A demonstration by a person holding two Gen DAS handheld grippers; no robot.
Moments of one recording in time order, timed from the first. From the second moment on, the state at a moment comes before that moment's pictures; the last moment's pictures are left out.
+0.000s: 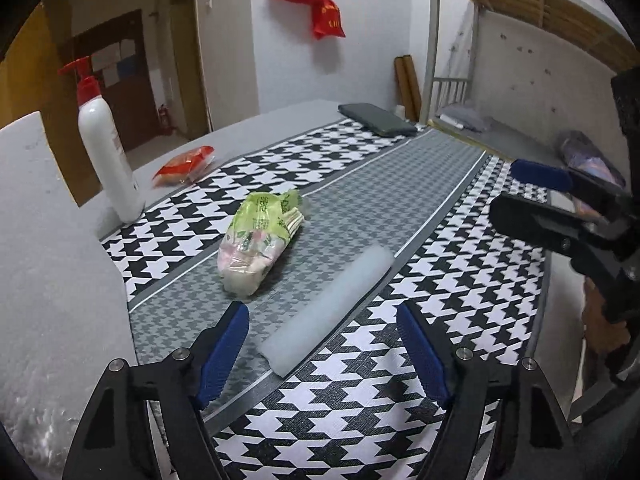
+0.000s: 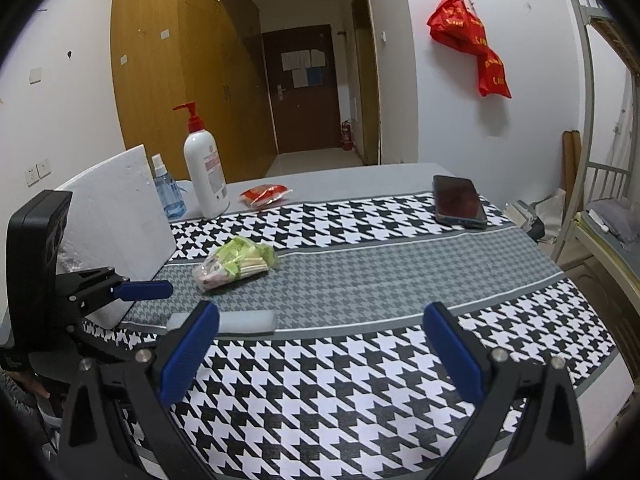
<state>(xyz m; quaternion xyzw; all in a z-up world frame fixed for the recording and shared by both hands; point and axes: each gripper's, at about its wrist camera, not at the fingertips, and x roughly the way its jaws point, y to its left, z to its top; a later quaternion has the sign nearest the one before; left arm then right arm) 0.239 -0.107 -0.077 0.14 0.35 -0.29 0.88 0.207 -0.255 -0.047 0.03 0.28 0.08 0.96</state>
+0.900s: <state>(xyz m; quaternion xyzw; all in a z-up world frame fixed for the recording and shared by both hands) 0.266 -0.112 -0.089 0.14 0.39 -0.29 0.86 0.196 -0.250 -0.052 0.04 0.29 0.09 0.95</state>
